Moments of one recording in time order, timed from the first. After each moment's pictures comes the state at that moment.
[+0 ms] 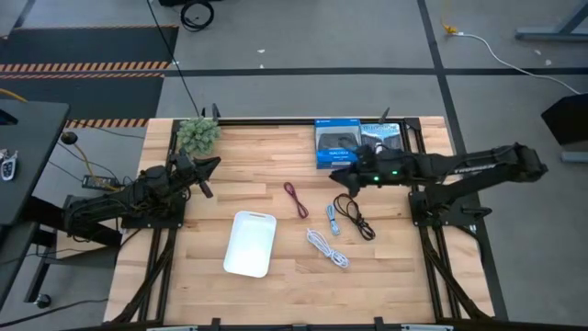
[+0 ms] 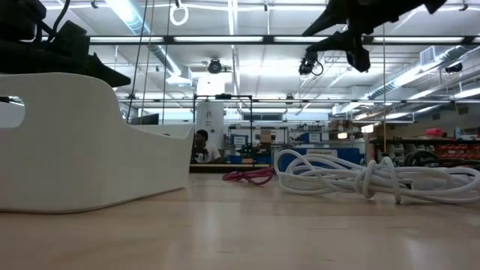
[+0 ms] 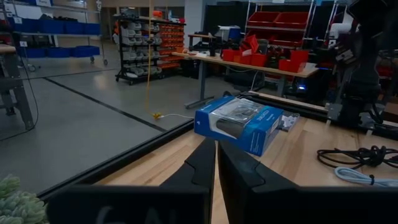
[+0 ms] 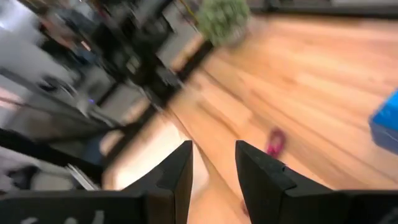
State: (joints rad) left arm 0.24 0.01 0.06 -0.04 -0.39 -0.07; right arm 0.01 1.03 0.76 -0.14 0.20 0.82
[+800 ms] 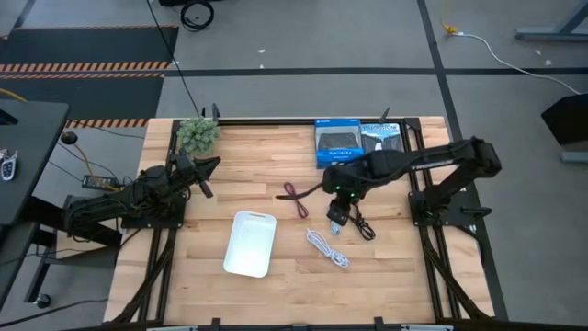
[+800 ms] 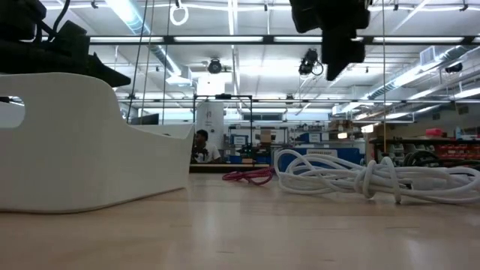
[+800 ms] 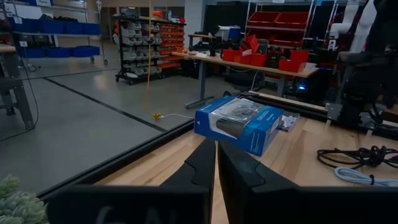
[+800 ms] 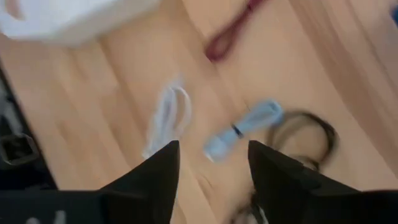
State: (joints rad) left arm 0.24 0.01 0.06 -0.04 -0.39 -0.07; right arm 0.08 1.53 1.35 -1.04 -0.07 0.60
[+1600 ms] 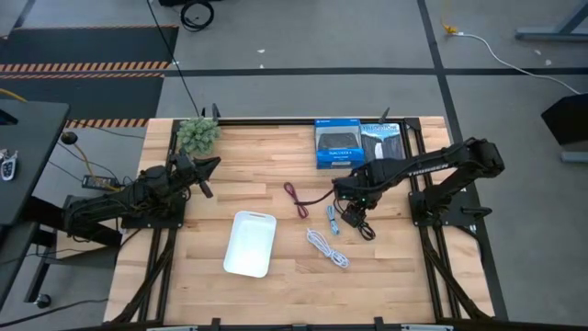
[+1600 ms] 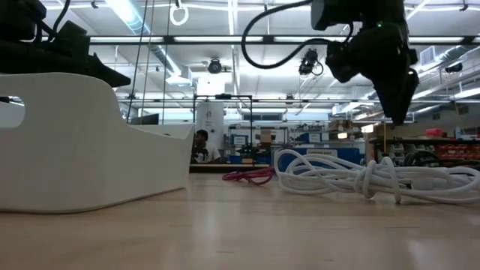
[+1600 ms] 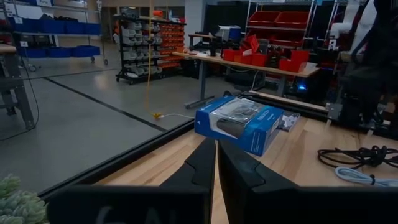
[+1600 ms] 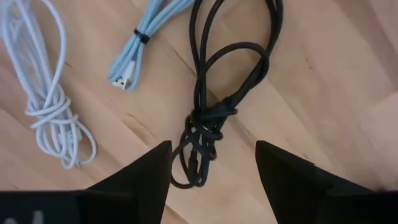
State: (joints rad) left arm 0.24 0.01 0.06 -0.04 -0.39 -0.07; right arm 0.06 1.50 1.08 -1.10 -0.10 0.81
